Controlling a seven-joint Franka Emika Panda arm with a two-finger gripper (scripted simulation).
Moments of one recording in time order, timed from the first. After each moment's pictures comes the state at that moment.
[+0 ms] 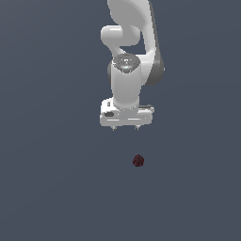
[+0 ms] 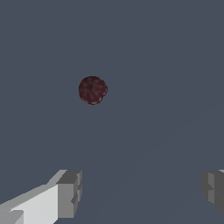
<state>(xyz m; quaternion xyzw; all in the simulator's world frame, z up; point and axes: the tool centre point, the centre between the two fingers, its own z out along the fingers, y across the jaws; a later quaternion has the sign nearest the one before) -0.001 0.023 0.173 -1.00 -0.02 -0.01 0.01</state>
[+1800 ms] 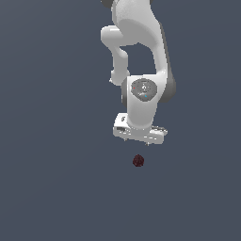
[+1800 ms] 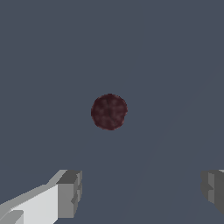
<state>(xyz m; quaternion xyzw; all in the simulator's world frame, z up) 0.039 0.071 0.127 -0.99 0.12 0.01 0.02</state>
